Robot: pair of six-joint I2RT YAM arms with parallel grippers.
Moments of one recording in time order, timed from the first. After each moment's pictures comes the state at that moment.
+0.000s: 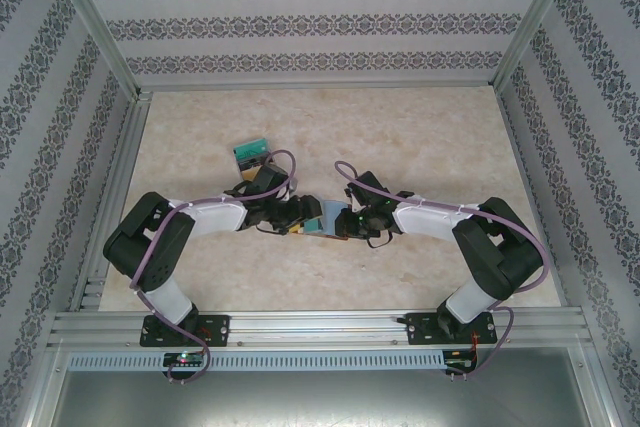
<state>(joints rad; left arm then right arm) -0.56 1.68 0.80 -0.02 0.49 -0.95 0.63 1.60 0.76 -0.27 -0.28 0.65</state>
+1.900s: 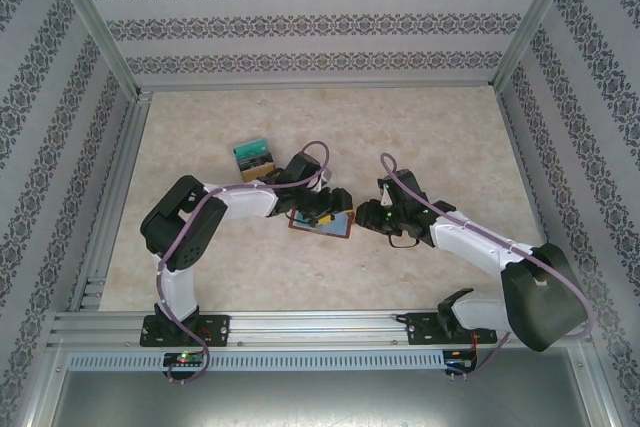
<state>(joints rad) -0.65 1.89 1.07 -0.03 0.56 -0.95 0.48 1.28 0.61 -0.27 -0.30 0.74</state>
